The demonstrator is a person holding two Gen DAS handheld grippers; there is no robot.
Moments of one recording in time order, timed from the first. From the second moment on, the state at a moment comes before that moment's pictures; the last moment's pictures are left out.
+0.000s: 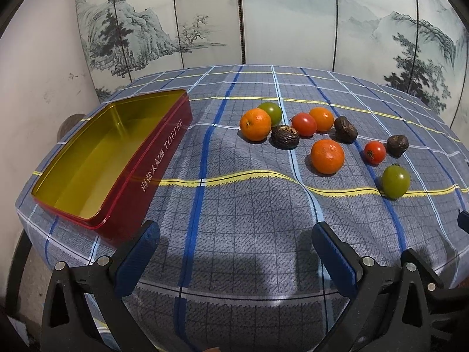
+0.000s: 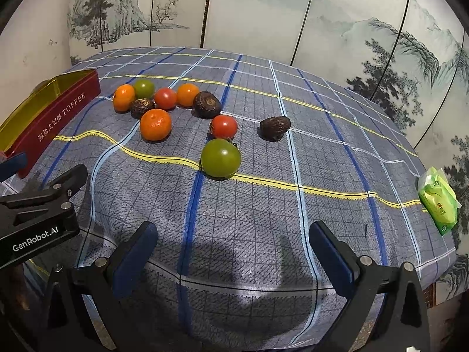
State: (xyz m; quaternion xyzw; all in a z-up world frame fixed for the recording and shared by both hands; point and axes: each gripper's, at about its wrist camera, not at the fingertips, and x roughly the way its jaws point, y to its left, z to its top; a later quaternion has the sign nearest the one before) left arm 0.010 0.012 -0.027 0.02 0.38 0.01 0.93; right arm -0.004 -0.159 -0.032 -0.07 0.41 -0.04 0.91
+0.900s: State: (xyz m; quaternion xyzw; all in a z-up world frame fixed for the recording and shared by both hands) left arm 0.011 0.013 -0.016 0.00 0.36 -0.04 0.93; right arm -0.010 -0.170 -0.023 -0.06 0.41 -0.05 0.91
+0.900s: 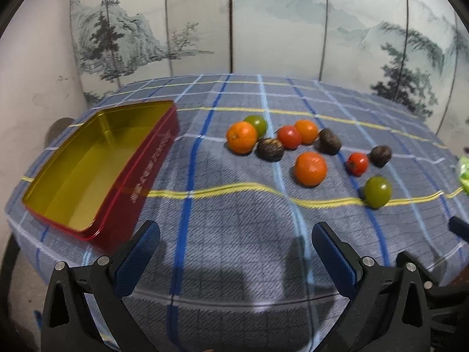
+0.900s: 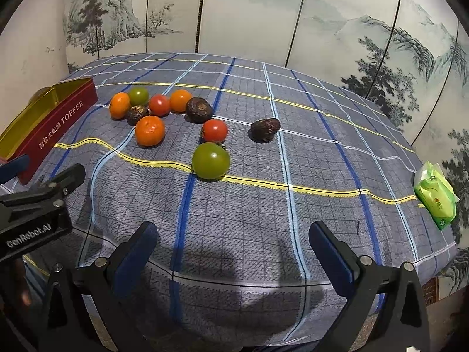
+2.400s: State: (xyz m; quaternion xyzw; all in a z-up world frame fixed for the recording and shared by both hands) left arm 0.110 -0.034 -0.001 -0.01 0.40 -0.16 0.90; right arm -0.017 -0.211 -0.027 -0.02 0.41 -0.08 0.91
